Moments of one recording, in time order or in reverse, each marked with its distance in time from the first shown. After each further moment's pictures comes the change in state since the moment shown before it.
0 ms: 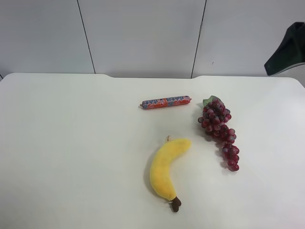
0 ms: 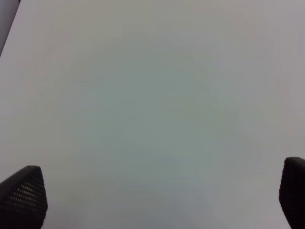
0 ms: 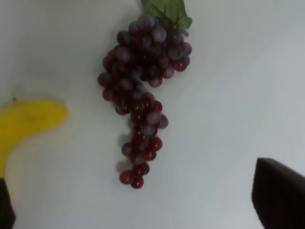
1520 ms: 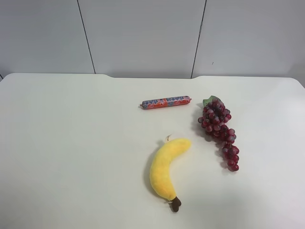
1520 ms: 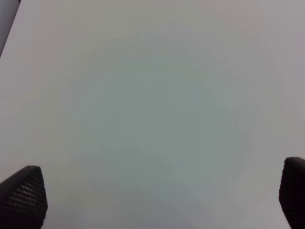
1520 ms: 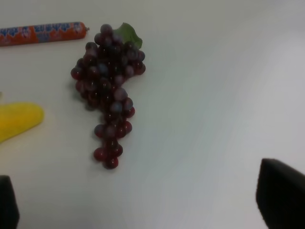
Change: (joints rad) left arm 0.000 0.000 0.000 0.000 0.000 0.000; right arm 0.000 -1.093 0.606 -0.143 -0.034 0.195
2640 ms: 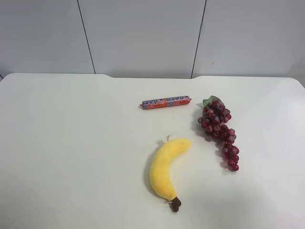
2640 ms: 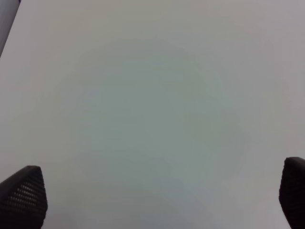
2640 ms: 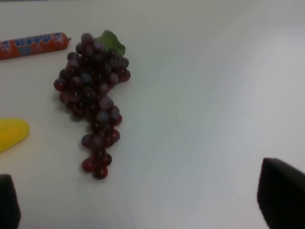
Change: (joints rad) left arm 0.000 0.000 0.000 0.000 0.000 0.000; right arm 0.000 0.000 0.005 -0.058 -0.020 0.067
